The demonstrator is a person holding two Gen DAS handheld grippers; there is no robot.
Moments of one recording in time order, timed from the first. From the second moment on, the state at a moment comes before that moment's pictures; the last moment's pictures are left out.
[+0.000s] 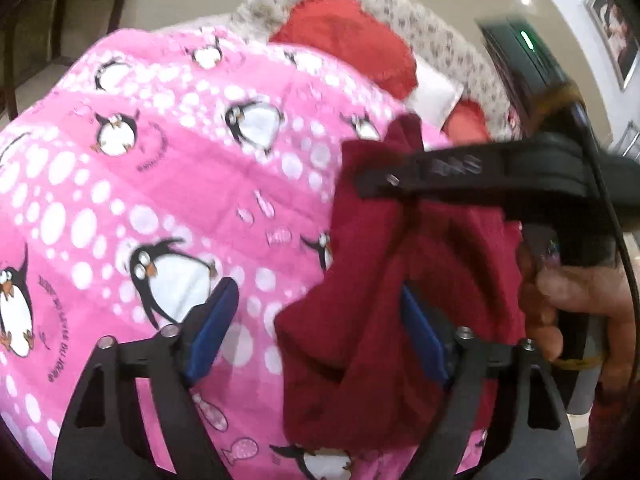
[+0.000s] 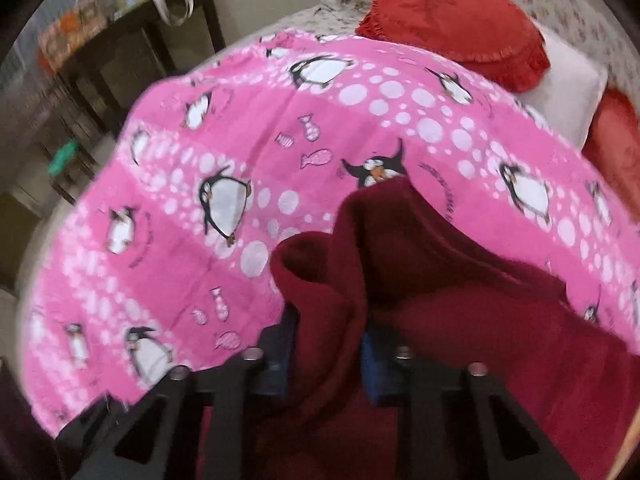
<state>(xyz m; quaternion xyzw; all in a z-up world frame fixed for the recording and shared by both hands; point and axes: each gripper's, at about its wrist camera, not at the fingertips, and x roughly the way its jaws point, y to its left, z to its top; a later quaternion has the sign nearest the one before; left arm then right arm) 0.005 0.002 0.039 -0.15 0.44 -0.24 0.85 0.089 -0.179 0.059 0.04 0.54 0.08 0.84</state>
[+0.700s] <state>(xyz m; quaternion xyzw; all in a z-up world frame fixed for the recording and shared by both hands) 0.018 -0.032 0.035 -0.15 0.48 -0.25 0.83 0.068 -0.197 0.072 0.09 0.52 0.12 0.84</state>
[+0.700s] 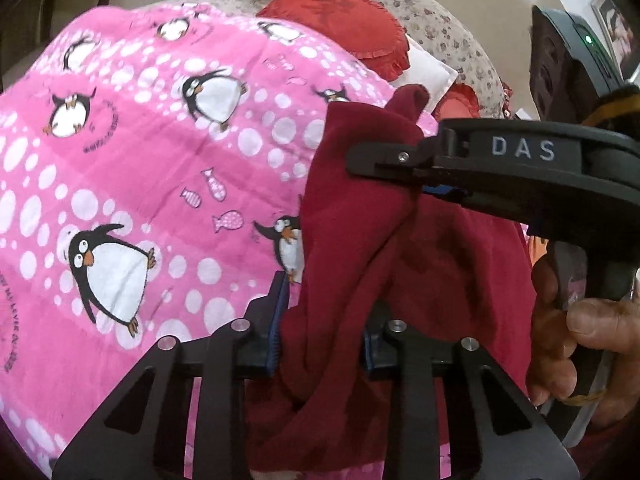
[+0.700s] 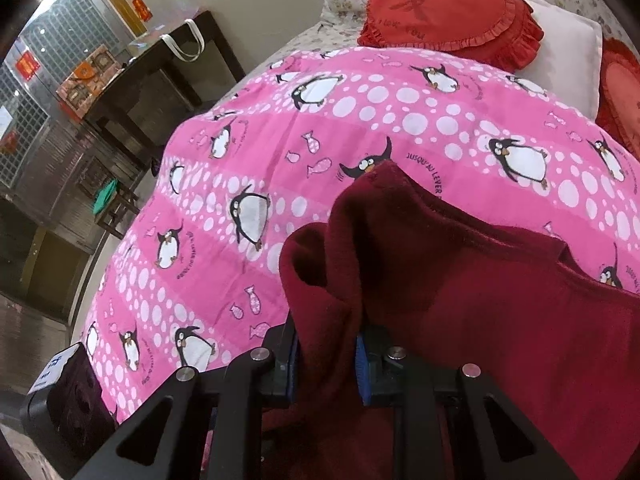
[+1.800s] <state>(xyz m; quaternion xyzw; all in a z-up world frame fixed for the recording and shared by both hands) -0.047 -0.160 0.116 -0.05 0.45 -0.34 0.83 -0.019 -0.312 0.152 0.10 0.44 0.10 0.89</state>
